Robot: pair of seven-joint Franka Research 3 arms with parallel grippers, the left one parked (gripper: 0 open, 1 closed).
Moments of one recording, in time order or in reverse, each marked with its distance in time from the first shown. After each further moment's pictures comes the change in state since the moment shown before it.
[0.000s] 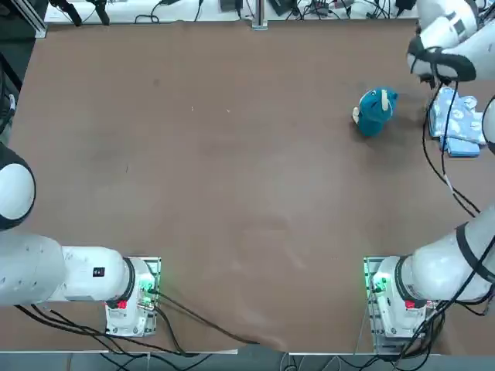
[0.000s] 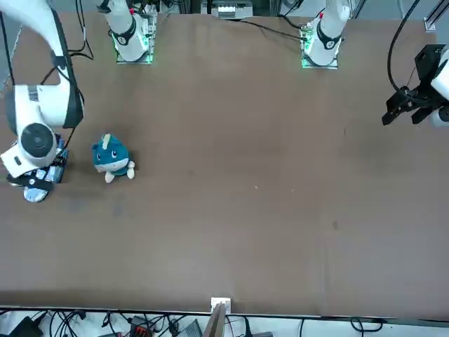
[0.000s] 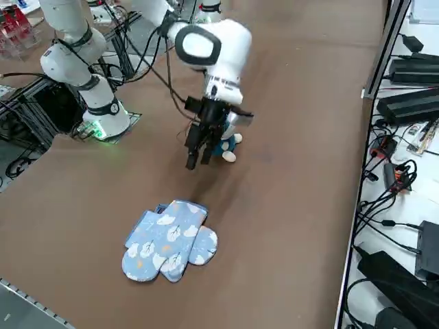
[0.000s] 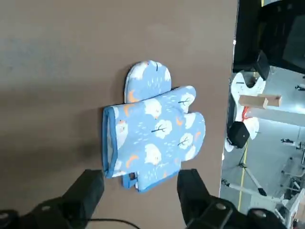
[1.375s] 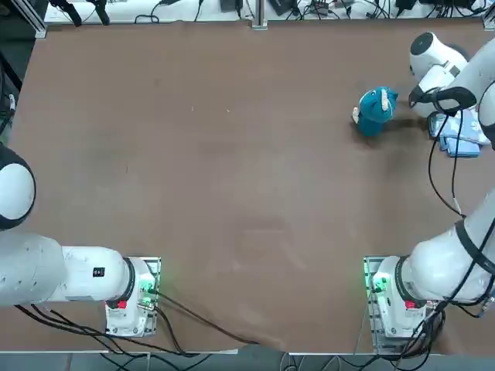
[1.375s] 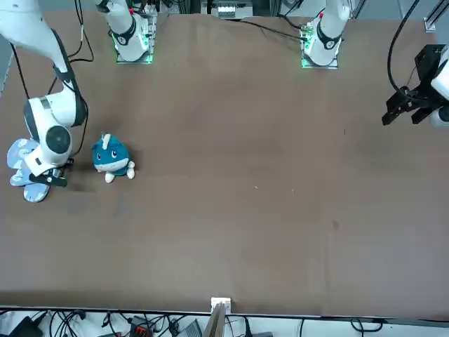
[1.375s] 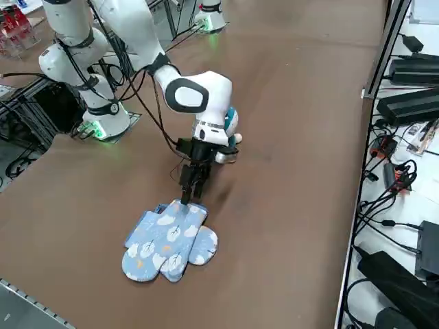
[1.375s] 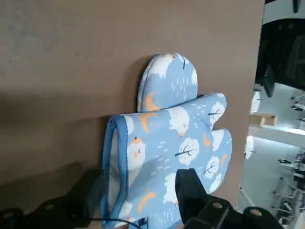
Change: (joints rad) arm -0.093 0.148 0.002 -0.101 -0.290 0.252 0.232
